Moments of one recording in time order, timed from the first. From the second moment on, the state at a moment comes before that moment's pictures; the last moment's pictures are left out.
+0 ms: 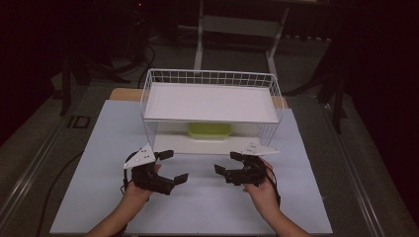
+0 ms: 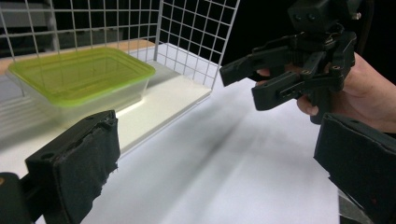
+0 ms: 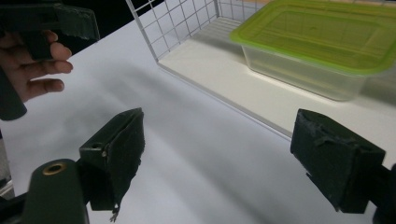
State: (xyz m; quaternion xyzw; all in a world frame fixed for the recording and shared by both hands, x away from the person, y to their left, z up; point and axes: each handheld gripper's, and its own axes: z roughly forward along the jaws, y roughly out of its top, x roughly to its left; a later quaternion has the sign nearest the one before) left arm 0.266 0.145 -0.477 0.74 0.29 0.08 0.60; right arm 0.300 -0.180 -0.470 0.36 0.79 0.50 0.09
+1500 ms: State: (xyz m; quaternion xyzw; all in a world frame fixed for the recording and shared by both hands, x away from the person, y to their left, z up) left arm 0.220 0.177 -0.495 0.75 0.29 0.09 0.59; right arm 0.247 -0.256 -0.484 0.30 0.81 0.49 0.11
